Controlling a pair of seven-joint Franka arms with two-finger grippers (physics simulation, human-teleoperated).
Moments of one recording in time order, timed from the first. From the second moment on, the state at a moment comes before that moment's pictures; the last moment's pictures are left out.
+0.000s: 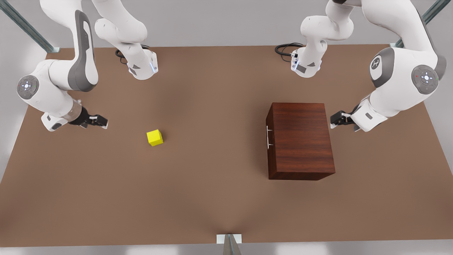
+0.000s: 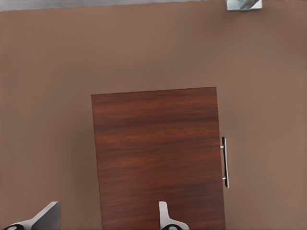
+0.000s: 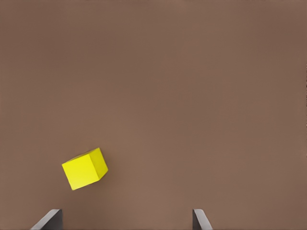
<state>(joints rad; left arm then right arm) -0.12 0.14 0.01 -1.49 -0.11 1.62 0.01 -0.13 -0.06 0.05 -2.02 0.06 1.93 -0.03</state>
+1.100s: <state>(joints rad) -0.77 0.63 0.02 -1.45 0.45 1.71 -0.61 -0.07 0.10 0.09 -2.00 0.05 2.12 1.02</state>
